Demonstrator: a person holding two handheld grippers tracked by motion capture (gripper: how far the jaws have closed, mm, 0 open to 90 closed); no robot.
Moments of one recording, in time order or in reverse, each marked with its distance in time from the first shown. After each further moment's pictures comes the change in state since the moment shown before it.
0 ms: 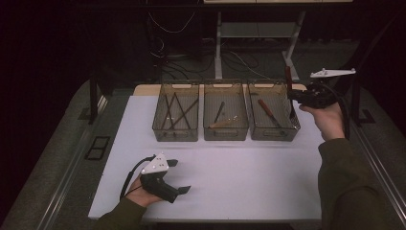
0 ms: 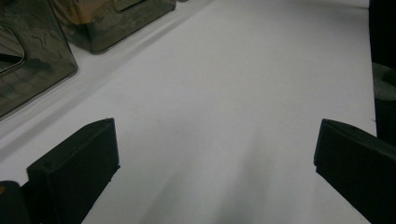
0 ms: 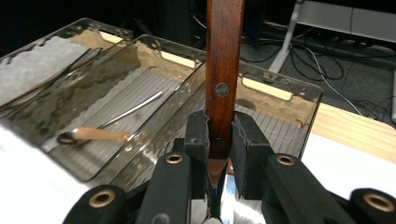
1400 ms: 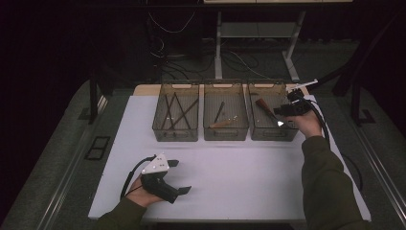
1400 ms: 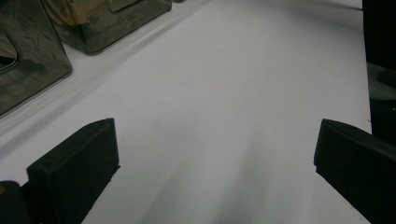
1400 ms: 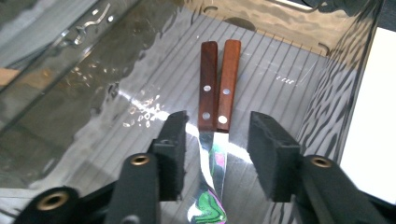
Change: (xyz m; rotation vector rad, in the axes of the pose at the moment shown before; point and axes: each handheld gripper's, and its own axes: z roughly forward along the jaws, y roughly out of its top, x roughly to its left) left arm 0.000 0.000 0.001 0.002 -0.013 0.002; right arm -0.019 -0.040 0.091 0.262 -0.057 0.024
